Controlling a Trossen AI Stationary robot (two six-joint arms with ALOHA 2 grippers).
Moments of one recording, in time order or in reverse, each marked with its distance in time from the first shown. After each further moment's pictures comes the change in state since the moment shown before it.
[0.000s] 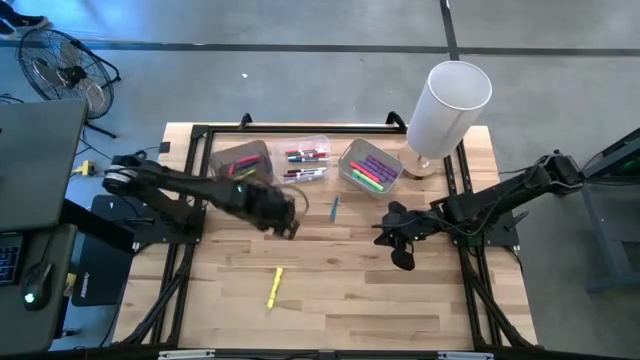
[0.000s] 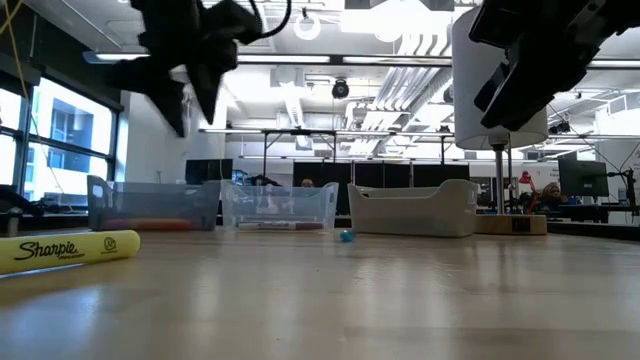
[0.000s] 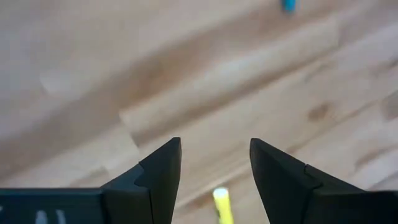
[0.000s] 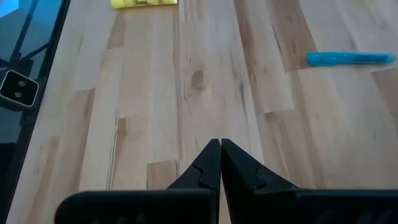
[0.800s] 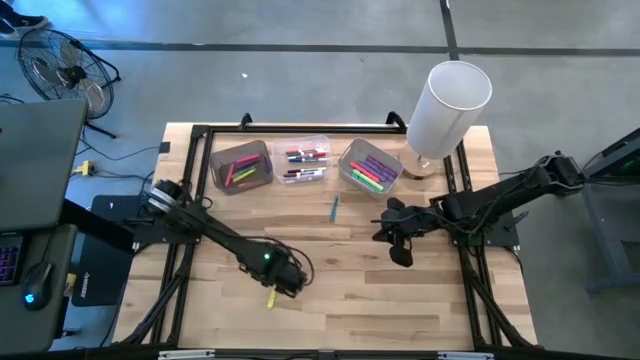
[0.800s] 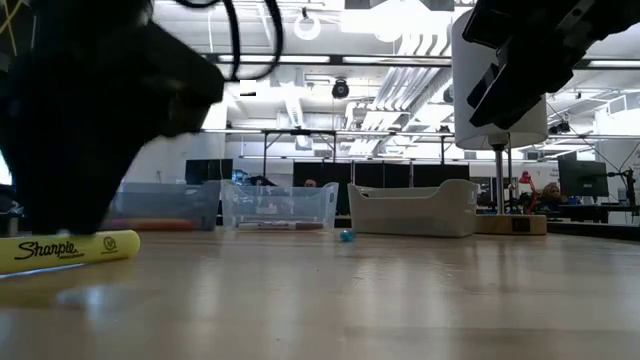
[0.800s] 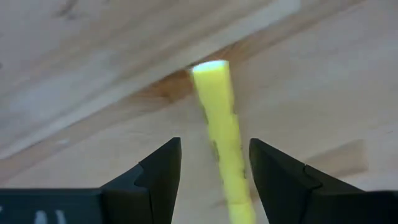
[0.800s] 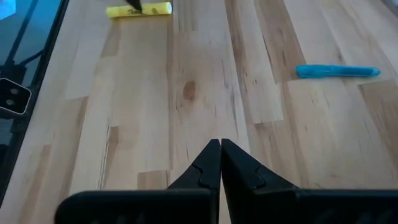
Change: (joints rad) left arm -0.358 0.407 0.086 0.102 0.180 -0.316; right arm -0.041 0.000 0.000 0.021 0.000 -0.046
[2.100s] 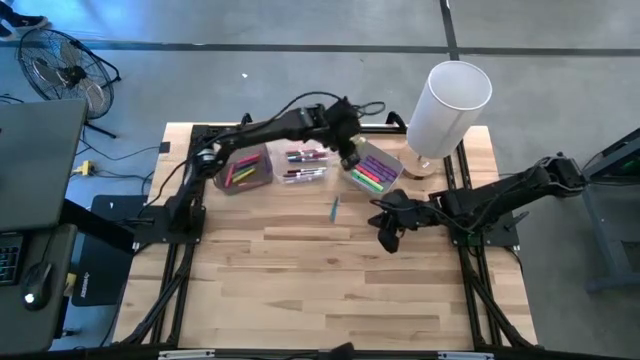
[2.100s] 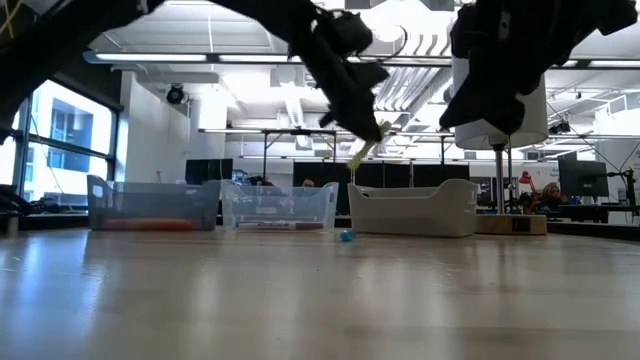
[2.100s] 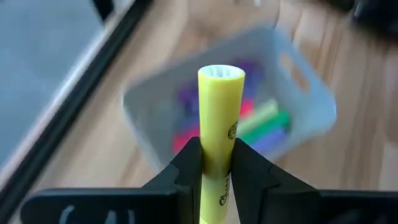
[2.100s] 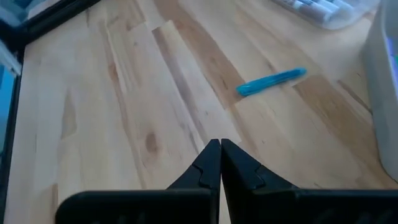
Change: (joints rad) left arm 0.839 0.265 0.766 0.088 -0.023 1.510; right arm -0.051 0.001 0.000 0.044 0.166 0.260
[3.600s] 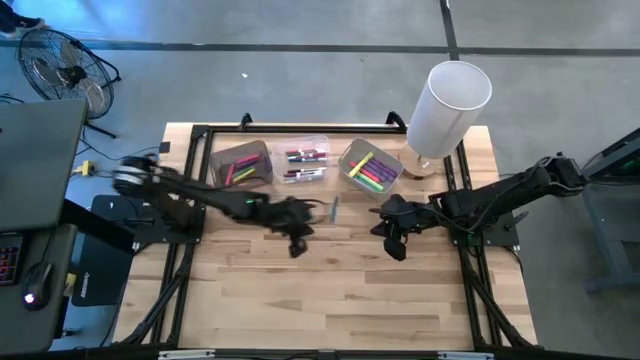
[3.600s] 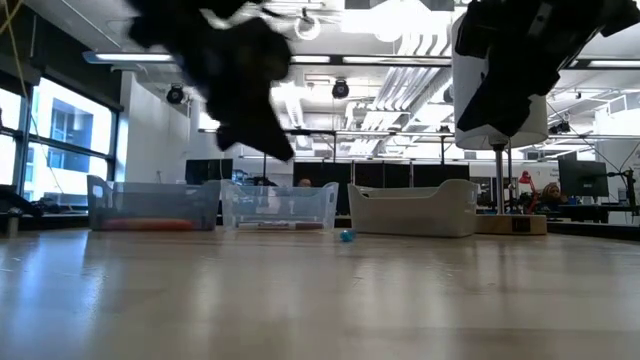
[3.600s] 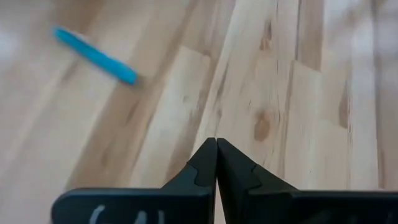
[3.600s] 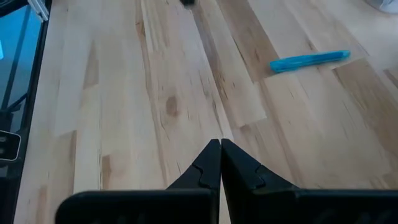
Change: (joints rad) left arm -0.466 -0.517 -1.054 0.595 -0.093 -0.365; right arm 0.011 0.000 0.000 -0.039 -0.132 -0.105
